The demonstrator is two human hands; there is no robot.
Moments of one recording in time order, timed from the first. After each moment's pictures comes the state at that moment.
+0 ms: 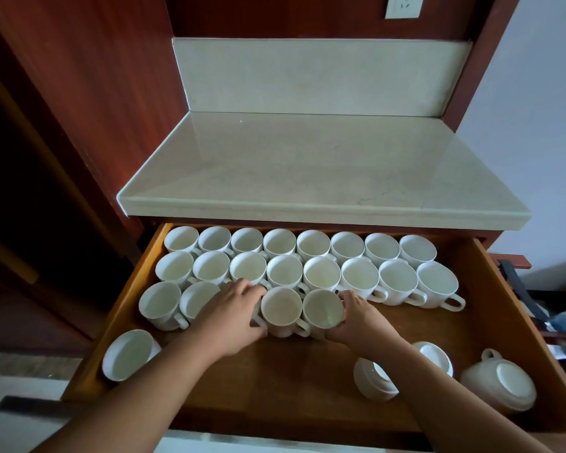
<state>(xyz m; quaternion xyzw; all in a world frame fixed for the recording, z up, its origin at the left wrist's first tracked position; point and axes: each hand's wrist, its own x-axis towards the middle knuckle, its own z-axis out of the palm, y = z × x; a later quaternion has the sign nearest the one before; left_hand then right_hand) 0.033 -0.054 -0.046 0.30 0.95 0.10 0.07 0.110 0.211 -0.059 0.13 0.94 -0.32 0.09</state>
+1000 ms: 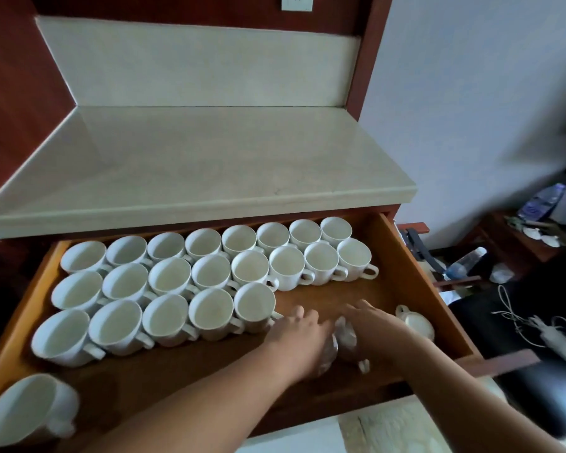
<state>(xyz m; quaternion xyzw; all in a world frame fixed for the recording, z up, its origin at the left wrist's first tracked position) 0.126 0.138 -0.047 0.51 0.84 -0.04 0.17 0.198 0.305 -0.044 0.17 0.95 -0.12 0.23</state>
